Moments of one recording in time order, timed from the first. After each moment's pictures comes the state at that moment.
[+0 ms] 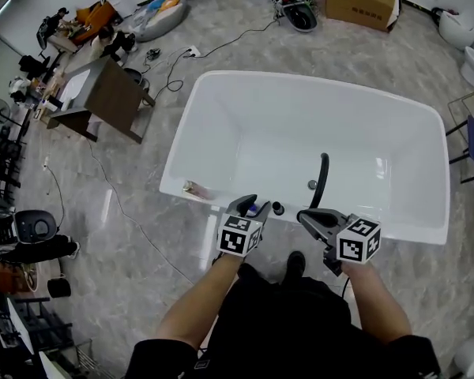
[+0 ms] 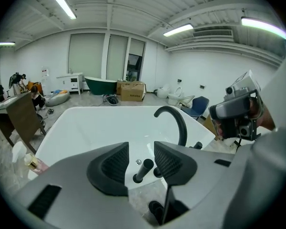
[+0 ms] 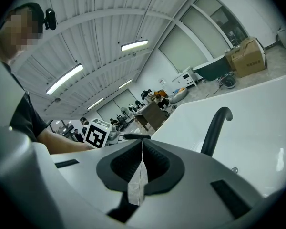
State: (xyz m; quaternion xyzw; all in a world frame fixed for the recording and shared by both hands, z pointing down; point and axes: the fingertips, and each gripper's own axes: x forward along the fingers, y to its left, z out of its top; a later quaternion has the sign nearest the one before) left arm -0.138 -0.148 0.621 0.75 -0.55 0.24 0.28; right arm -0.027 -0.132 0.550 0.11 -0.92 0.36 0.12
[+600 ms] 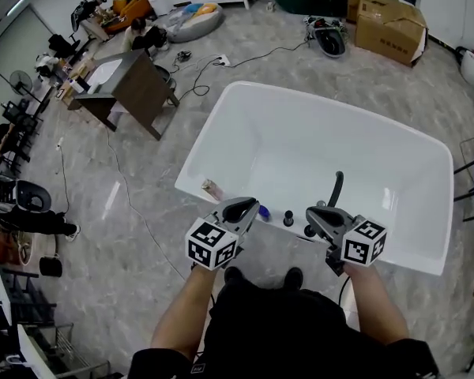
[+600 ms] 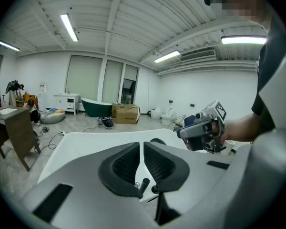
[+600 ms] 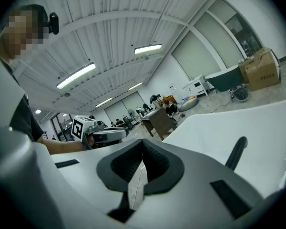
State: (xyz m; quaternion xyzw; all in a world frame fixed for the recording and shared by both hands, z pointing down) left arm -0.179 -0.116 0.493 0.81 -0.55 0.13 0.19; right arm -0.058 -0.146 0.503 0.08 -0.94 0.31 0.09
